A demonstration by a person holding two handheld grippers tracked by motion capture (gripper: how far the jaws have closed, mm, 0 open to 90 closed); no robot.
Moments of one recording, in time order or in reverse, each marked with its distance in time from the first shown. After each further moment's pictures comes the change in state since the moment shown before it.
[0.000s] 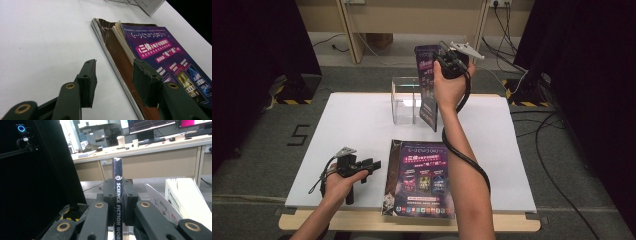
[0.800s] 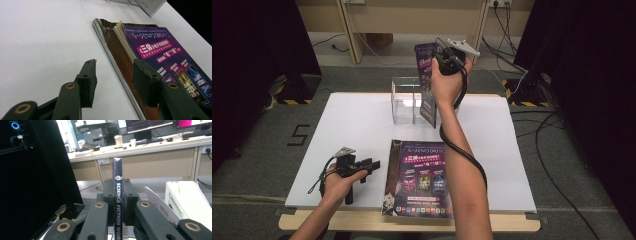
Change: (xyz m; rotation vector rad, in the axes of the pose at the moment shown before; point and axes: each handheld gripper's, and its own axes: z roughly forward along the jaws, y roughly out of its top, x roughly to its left) left arm 0.001 0.000 -0.001 -0.002 0.002 -0.003; right arm -0.002 0.001 0.018 0.003 -0.025 -0.018
